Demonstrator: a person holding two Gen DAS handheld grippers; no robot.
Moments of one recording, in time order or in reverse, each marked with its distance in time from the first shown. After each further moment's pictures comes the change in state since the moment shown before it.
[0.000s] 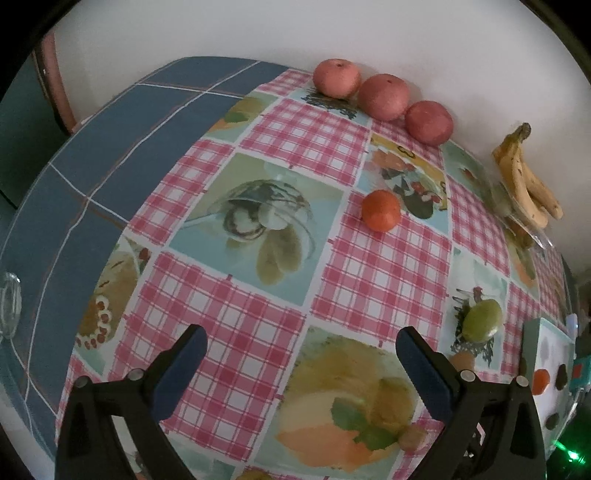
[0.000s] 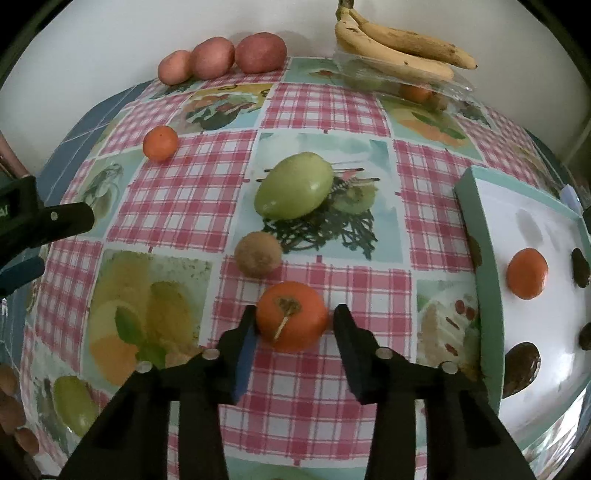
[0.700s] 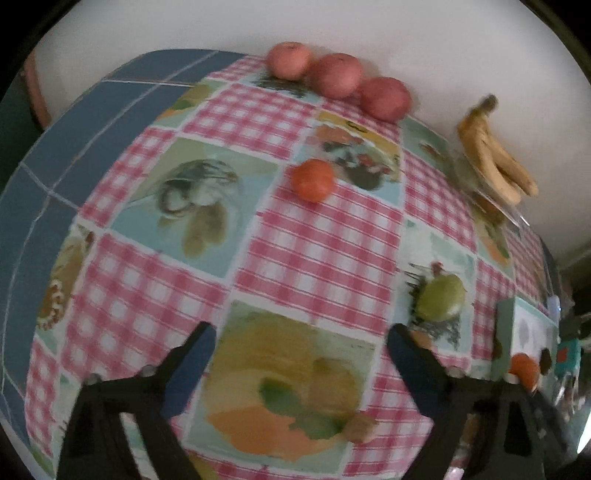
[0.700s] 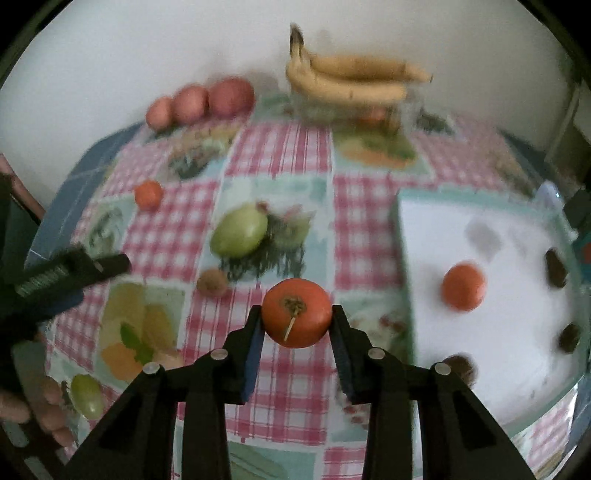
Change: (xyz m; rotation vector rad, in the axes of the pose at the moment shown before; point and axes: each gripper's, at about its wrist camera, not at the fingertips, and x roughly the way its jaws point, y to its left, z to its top) left arm 0.007 -0.043 -0.015 0.050 0.043 -0.100; right arm -0.065 -0.058 0.006 0.060 -0.120 0.014
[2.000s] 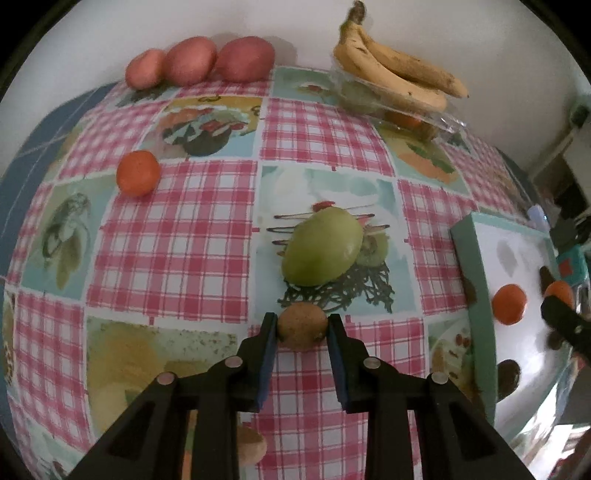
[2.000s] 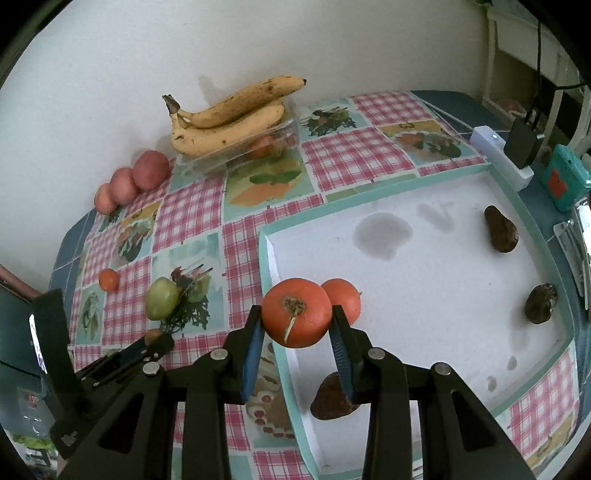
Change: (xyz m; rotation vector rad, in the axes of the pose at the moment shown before) left arm 0.034 -0.096 -0.026 0.291 0.041 -0.042; right arm -0.012 -0.109 0.015 0.305 0.000 0.014
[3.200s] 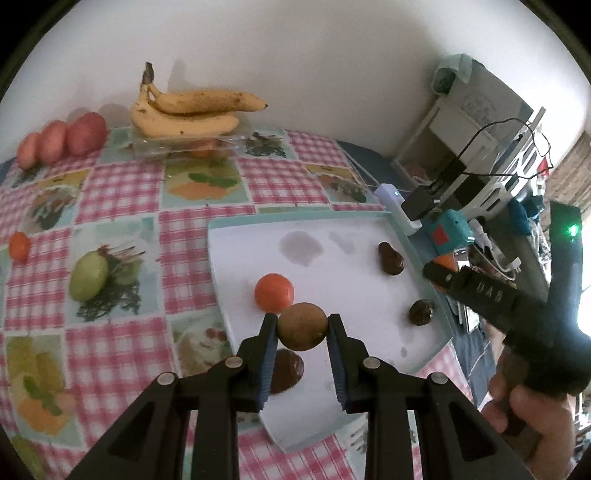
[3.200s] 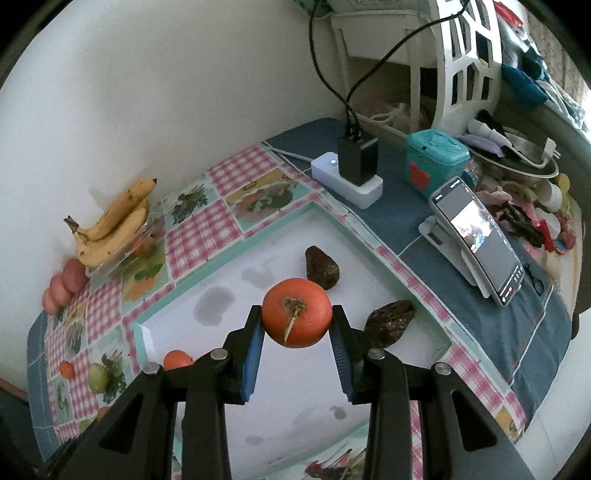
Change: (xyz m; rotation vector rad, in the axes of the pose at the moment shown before) left arm -0.061 -0.167 -0.028 0.219 -0.092 -0.336; right arm -0.069 -0.136 0.013 0.263 -0.168 -0.203
